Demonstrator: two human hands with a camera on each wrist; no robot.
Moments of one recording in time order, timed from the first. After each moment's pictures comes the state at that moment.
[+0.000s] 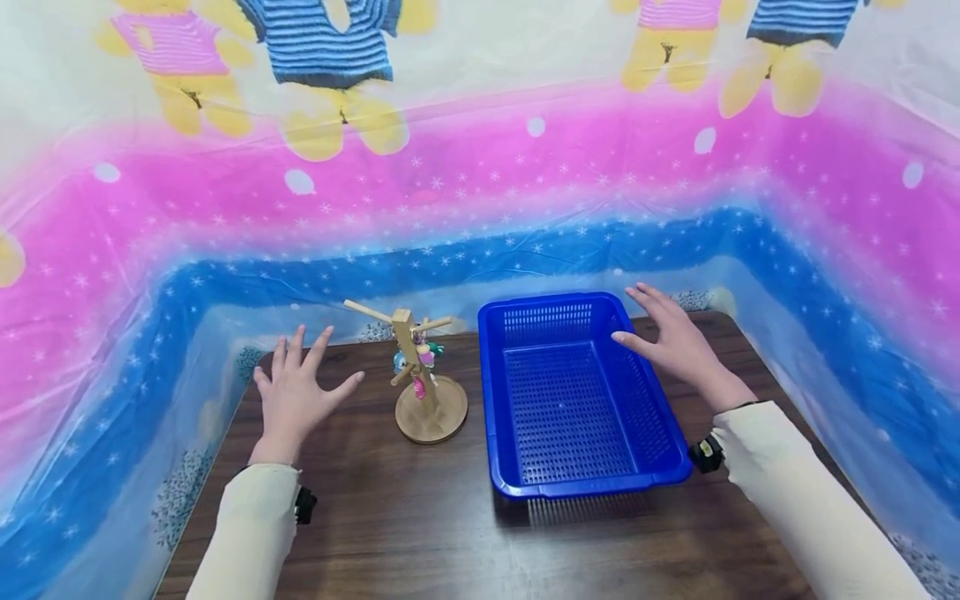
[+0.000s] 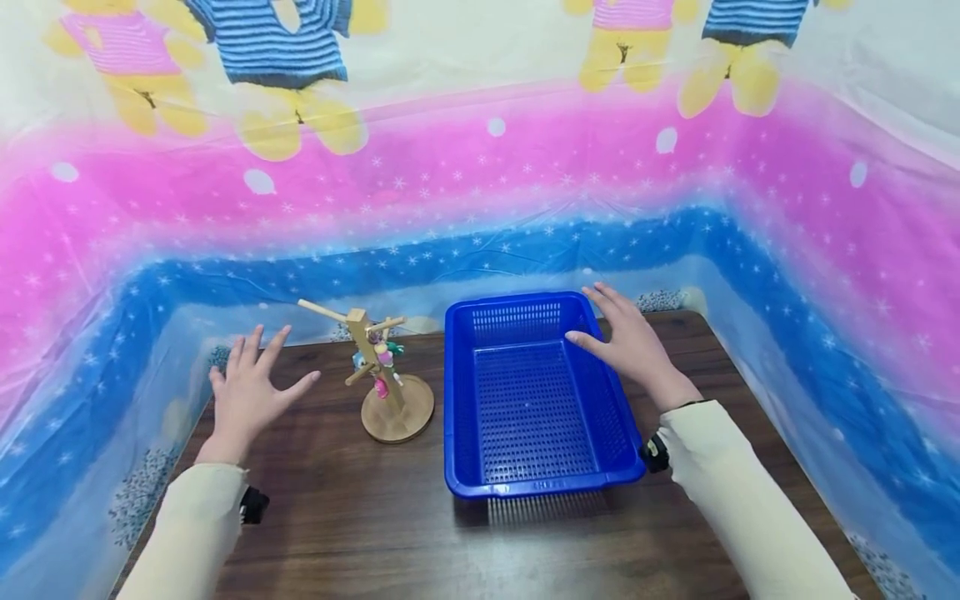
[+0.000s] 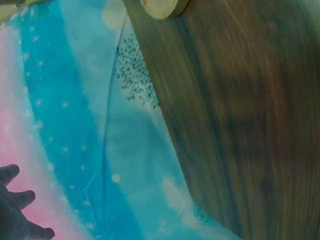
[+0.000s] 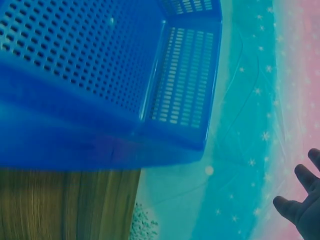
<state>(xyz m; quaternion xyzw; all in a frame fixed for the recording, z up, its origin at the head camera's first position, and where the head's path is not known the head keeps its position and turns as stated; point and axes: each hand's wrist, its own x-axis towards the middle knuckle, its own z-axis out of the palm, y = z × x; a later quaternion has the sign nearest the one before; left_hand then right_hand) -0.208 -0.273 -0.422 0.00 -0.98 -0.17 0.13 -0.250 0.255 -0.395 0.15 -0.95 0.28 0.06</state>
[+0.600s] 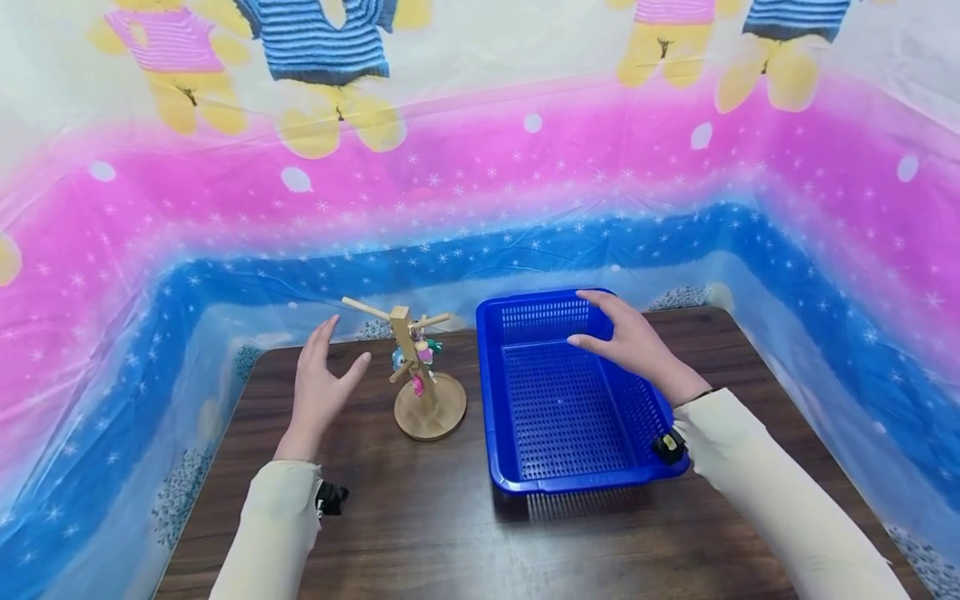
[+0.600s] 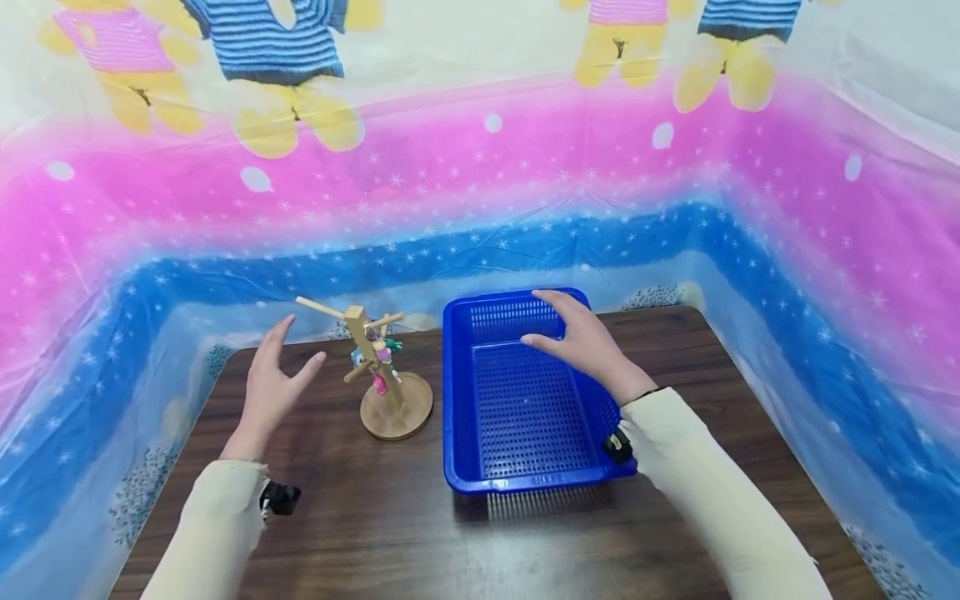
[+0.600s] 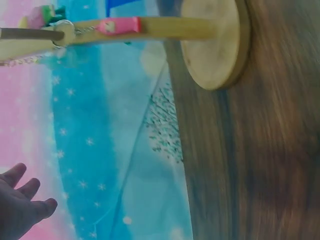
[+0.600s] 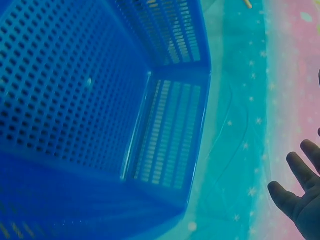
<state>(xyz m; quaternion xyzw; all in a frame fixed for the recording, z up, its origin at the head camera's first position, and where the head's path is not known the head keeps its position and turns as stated) -0.213 -0.239 -0.420 -0.01 -0.91 -0.39 0.16 -0.254 0.203 -0.394 0.19 -0.92 0.34 0.03</state>
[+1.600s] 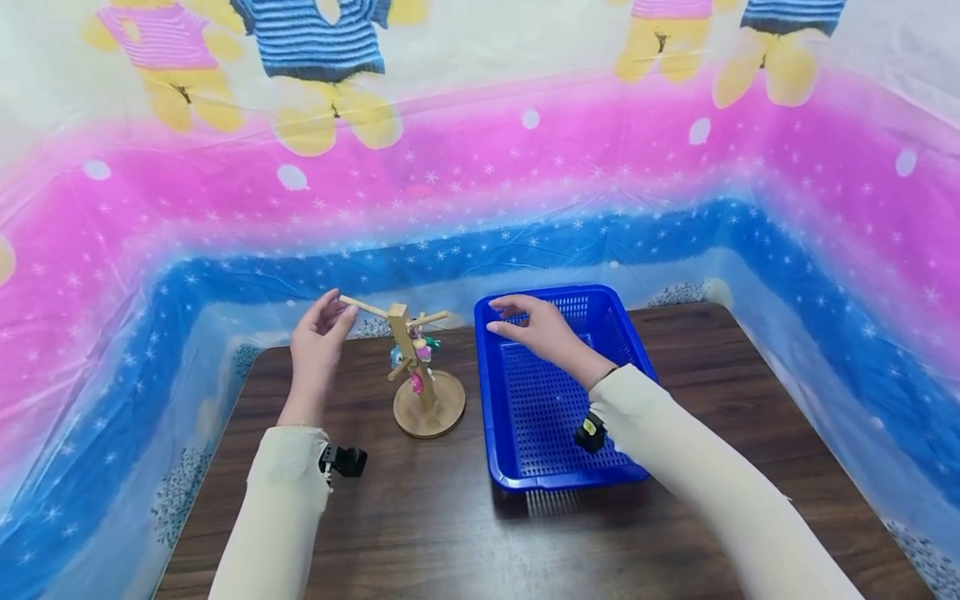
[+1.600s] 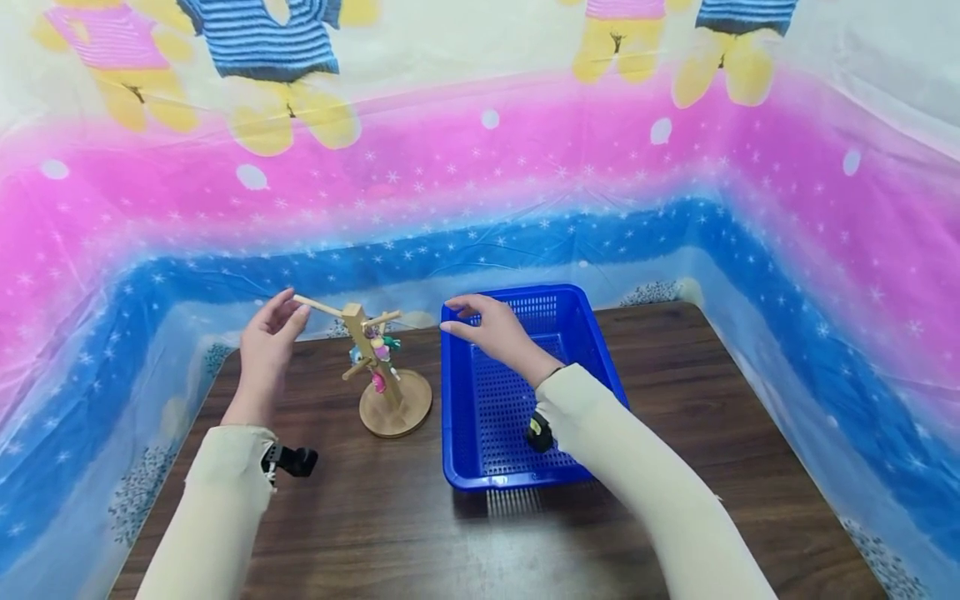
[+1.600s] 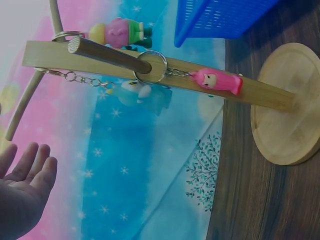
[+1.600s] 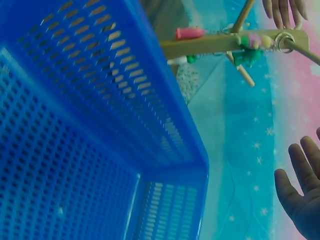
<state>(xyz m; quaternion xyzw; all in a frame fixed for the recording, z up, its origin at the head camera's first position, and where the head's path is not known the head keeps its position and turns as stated) -0.239 -0.219 -0.380 0.08 -0.76 -0.63 0.16 -0.267 0.099 -0.387 0.19 -0.87 0.46 -0.05</state>
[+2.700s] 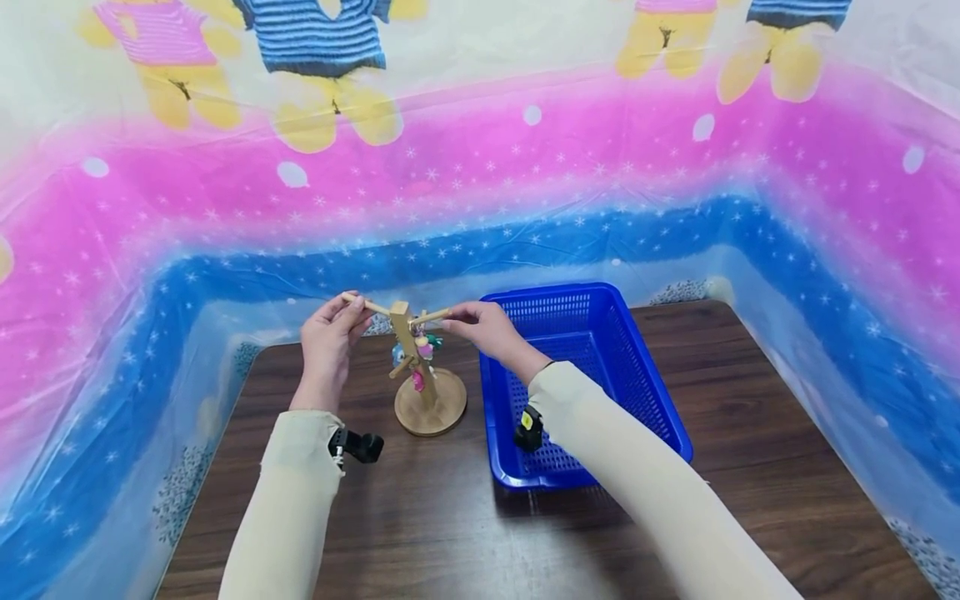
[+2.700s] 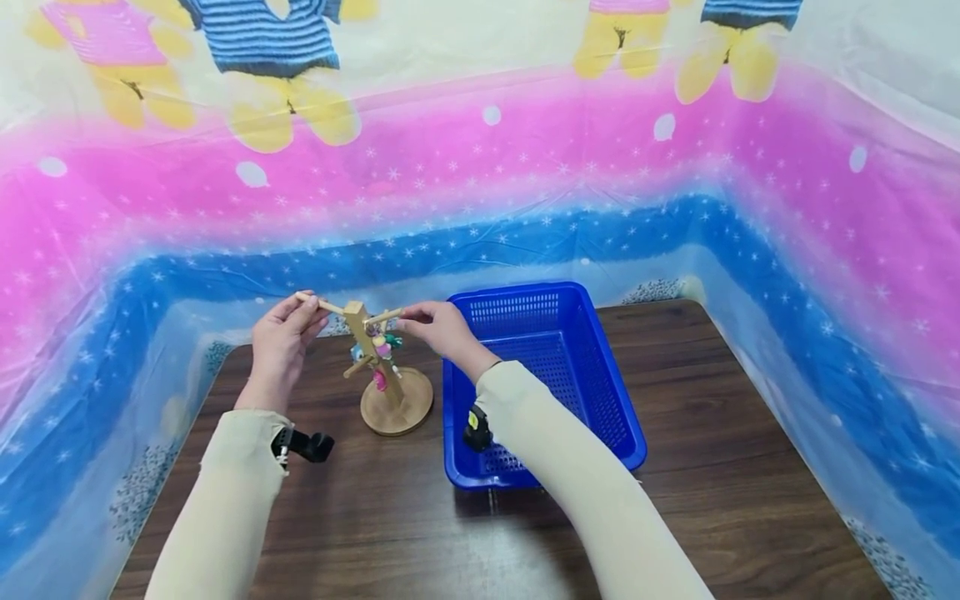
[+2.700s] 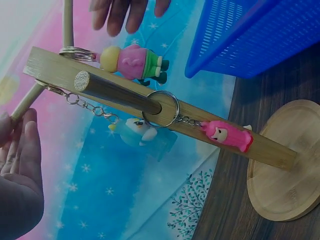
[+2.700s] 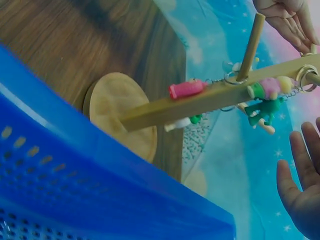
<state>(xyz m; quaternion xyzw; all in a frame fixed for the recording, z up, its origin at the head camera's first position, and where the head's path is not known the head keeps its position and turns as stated) -0.257 -0.209 -0.381 0.09 -0.57 -0.81 0.12 -0.281 0.022 -0.401 0.14 -0.81 0.56 -0.09</state>
